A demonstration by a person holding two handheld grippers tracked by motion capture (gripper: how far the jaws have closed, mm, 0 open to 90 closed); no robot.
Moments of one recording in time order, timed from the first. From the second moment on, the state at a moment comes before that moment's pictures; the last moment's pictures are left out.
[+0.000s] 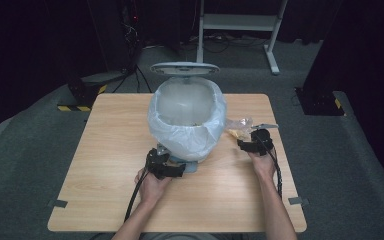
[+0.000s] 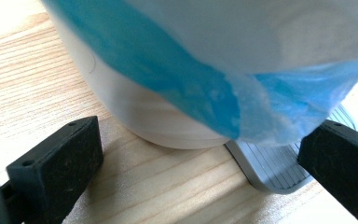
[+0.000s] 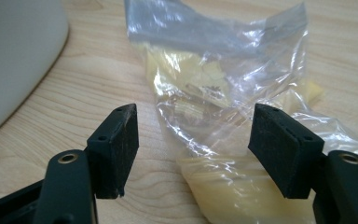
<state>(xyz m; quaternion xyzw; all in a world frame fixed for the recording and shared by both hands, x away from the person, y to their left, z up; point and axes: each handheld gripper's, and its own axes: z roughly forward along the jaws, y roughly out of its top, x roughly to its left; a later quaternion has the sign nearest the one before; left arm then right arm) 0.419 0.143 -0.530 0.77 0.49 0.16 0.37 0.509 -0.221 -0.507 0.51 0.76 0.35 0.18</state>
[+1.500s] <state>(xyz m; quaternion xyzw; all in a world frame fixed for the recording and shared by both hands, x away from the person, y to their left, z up) 0.419 0.142 -0.530 0.77 0.49 0.17 0.38 0.492 -0.221 -0.503 0.52 0.75 0.36 0.19</state>
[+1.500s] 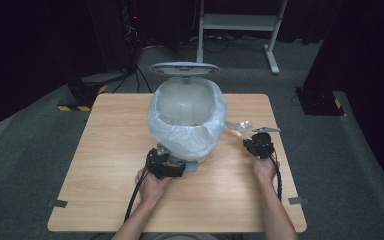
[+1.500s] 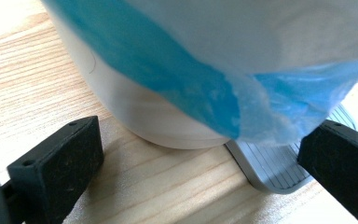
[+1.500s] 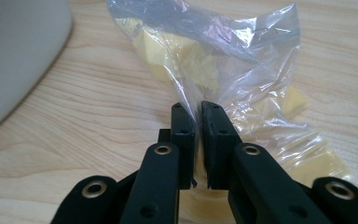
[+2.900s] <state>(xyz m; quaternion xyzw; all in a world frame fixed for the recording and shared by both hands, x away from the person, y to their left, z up) 0.419 0.142 -0.530 0.77 0.49 0.17 0.38 0.437 -0.248 -0.459 0.51 0.73 0.42 0.18</state>
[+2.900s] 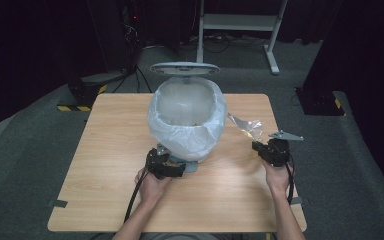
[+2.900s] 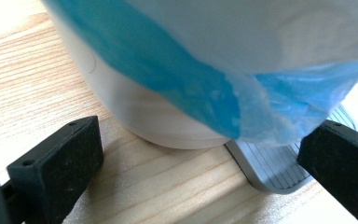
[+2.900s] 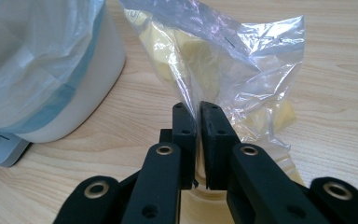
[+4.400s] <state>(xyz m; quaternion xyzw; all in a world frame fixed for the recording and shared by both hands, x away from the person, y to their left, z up) 0.419 0.142 -0.530 0.77 0.49 0.17 0.38 0.413 -0.254 -0.415 0.48 0.72 0.46 0.21</state>
